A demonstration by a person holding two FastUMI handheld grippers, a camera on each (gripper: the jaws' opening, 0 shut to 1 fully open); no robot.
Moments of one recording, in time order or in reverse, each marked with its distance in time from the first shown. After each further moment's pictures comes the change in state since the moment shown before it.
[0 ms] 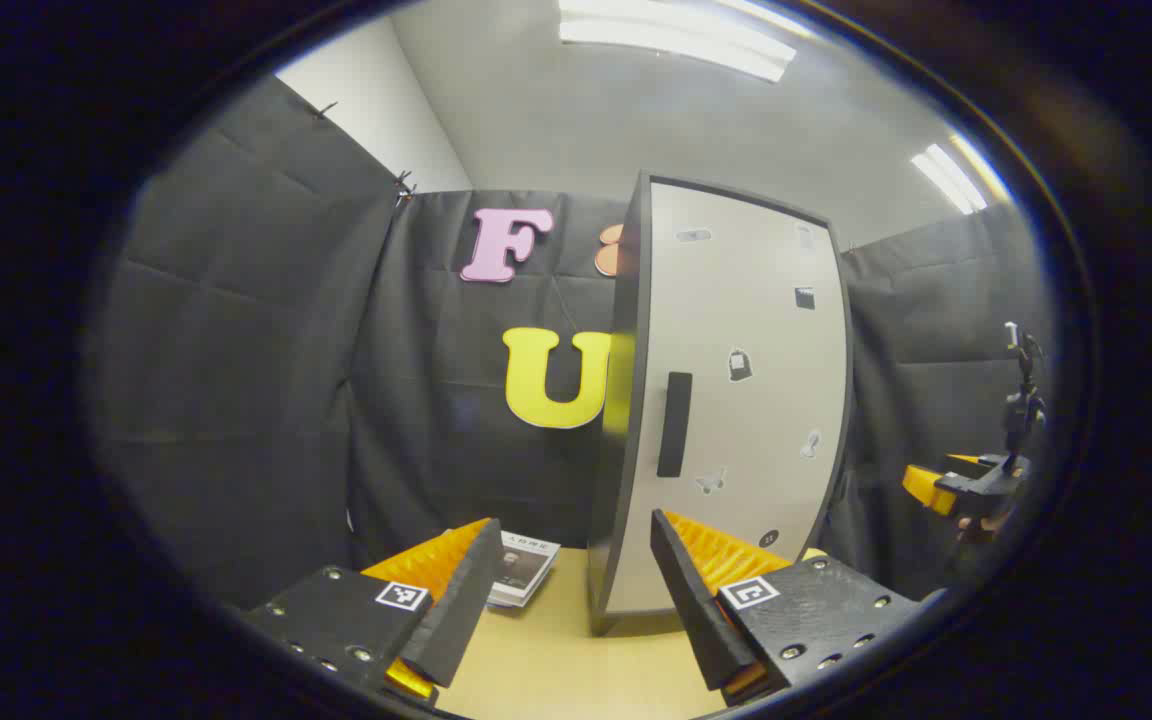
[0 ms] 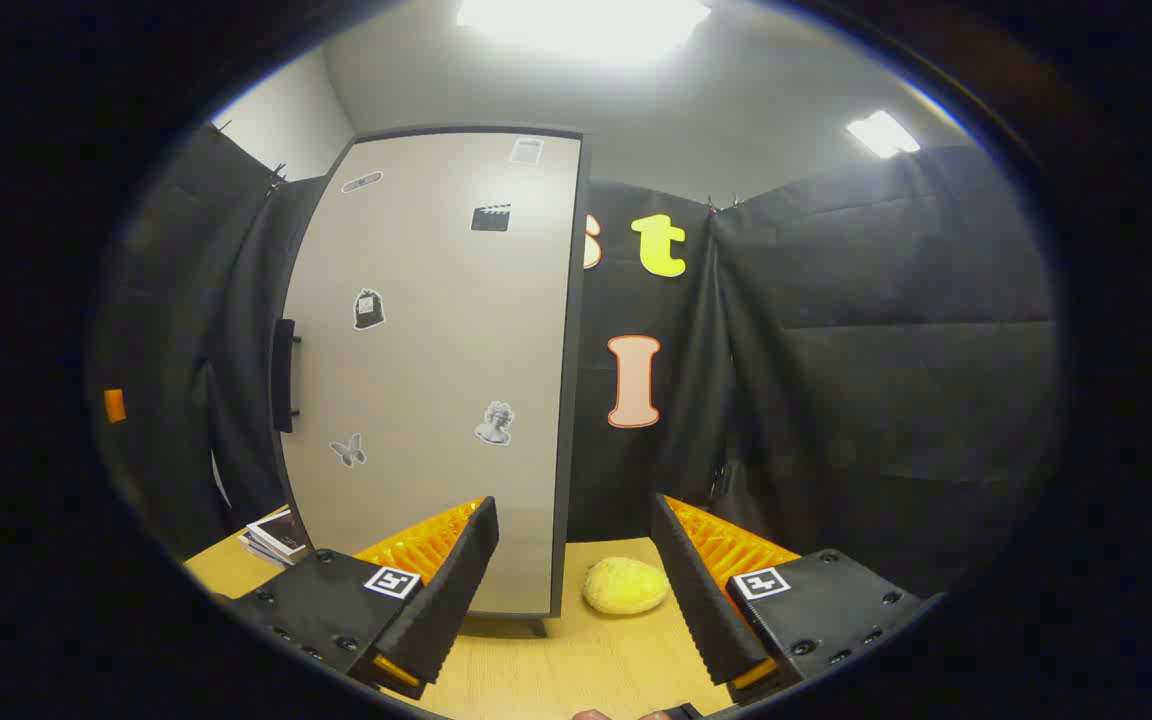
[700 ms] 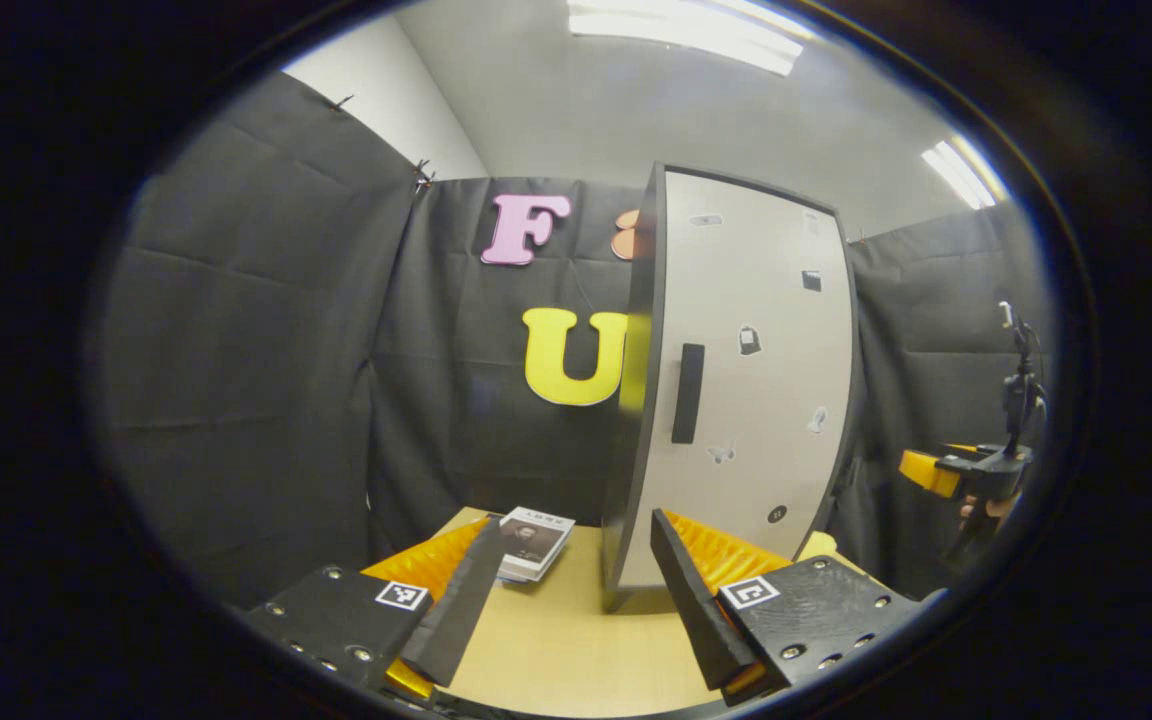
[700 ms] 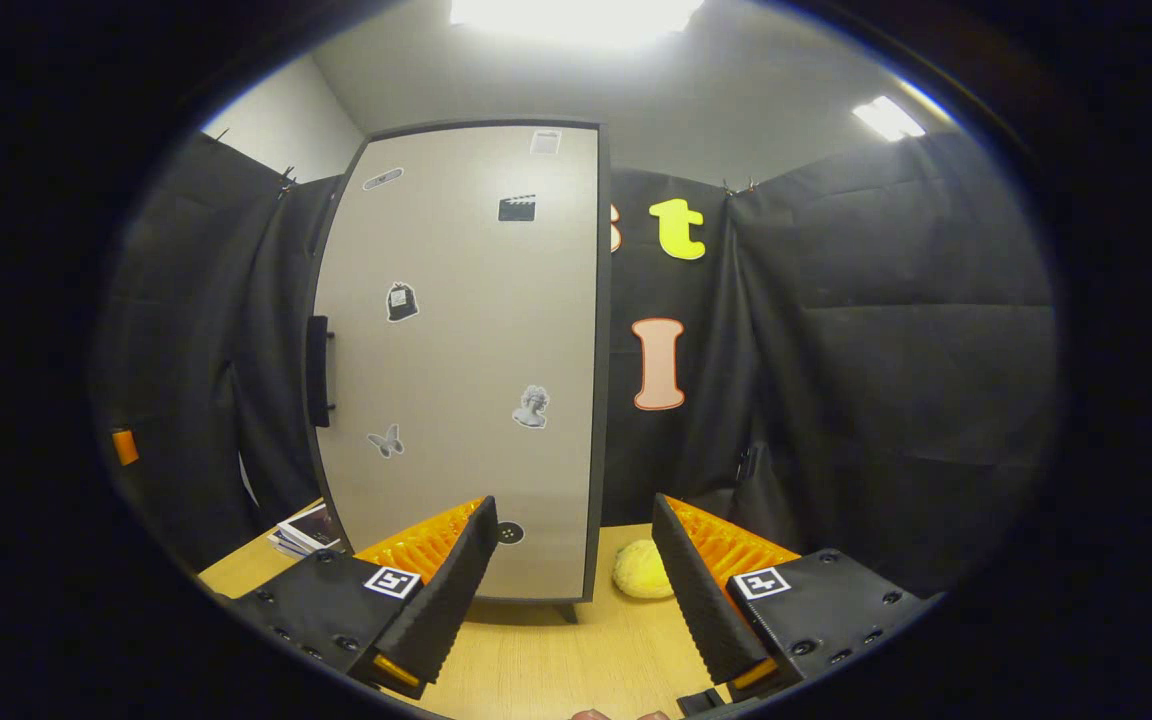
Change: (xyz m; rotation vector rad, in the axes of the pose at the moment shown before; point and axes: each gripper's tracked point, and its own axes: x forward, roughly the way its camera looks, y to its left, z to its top) left arm -0.032 0.014 -0.026 -0.005 0.038 0.038; right arm -0.014 0.026 -0.003 0.024 0.040 0.055
